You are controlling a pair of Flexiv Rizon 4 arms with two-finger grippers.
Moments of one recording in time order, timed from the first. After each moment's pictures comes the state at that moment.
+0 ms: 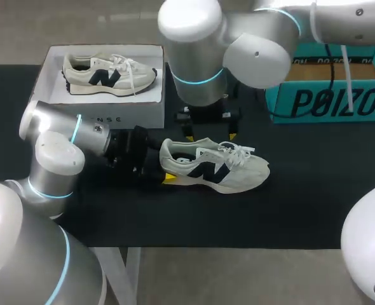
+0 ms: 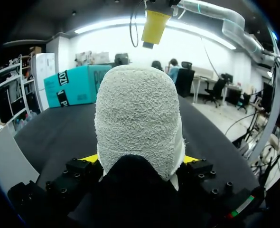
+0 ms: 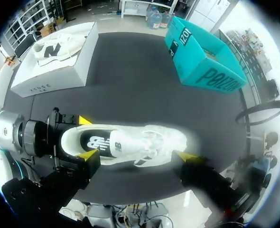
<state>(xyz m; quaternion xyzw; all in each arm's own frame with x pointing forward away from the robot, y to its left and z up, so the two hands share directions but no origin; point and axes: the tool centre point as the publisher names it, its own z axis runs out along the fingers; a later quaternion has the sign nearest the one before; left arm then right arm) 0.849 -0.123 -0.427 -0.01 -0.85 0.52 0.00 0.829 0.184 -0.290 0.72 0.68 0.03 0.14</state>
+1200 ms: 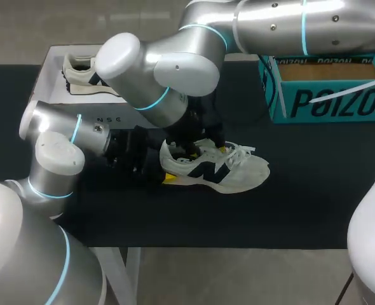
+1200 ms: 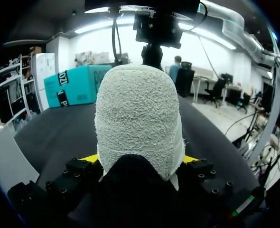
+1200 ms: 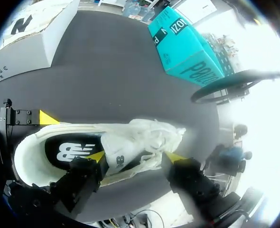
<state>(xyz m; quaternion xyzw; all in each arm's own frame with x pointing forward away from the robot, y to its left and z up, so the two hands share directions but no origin) 0.849 -0.123 -0.427 -0.01 -0.85 0.52 0.01 0.832 0.177 -0.350 0.72 0.64 -0.13 0.23</state>
